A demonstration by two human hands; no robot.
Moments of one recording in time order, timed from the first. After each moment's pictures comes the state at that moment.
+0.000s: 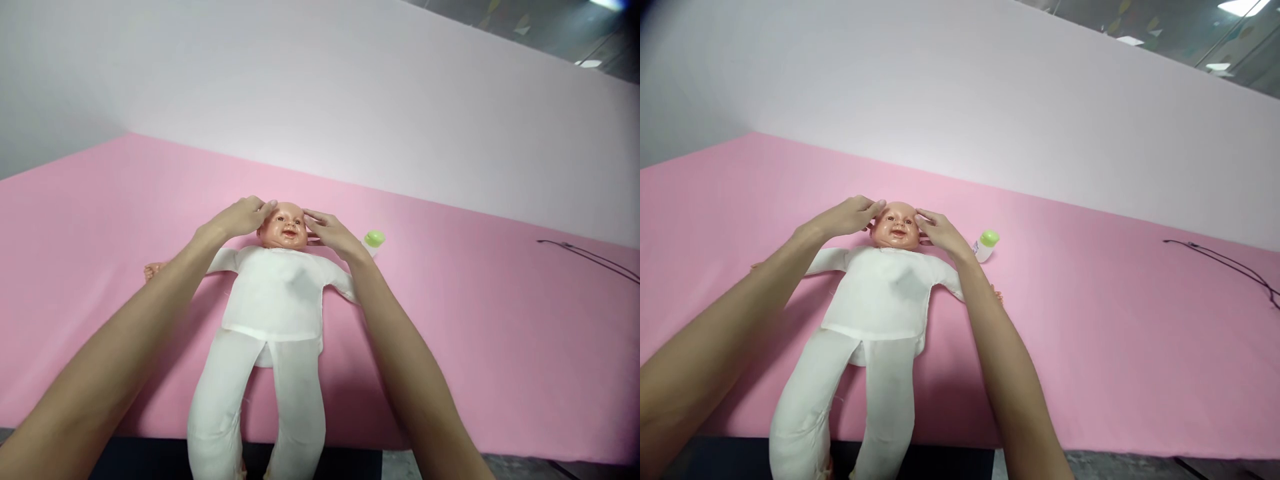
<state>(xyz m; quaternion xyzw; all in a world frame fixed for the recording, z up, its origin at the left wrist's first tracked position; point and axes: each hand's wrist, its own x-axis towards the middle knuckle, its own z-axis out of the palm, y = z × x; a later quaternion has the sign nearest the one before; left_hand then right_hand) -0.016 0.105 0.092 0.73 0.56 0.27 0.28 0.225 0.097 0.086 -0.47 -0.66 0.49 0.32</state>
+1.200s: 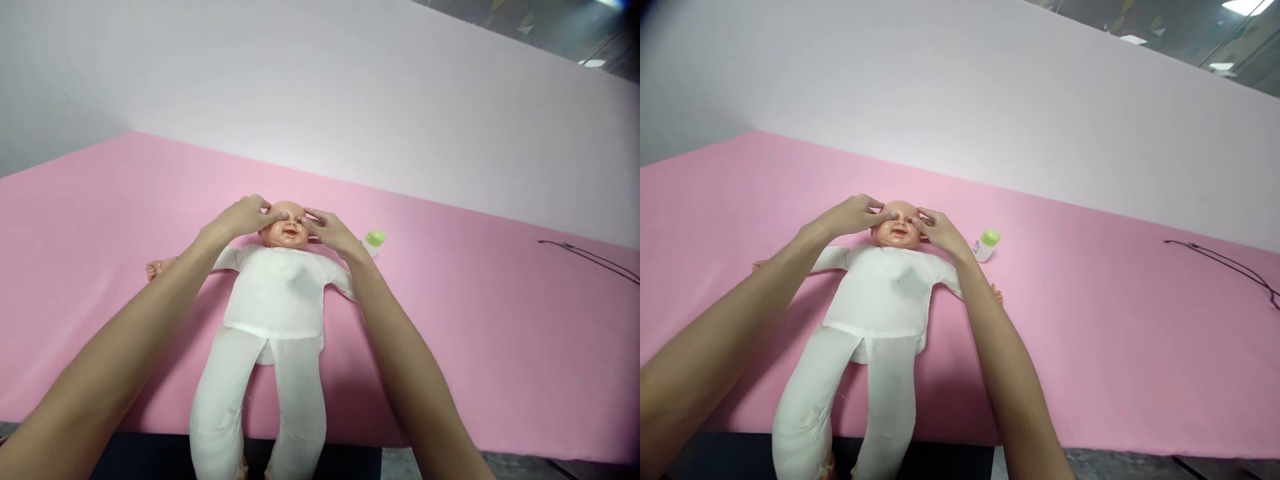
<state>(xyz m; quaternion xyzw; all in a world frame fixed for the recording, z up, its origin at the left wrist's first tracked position) -0.012 0.097 0.099 0.73 0.59 0.24 0.26 0.221 0.097 0.085 -0.45 -0.68 0.47 0.33</state>
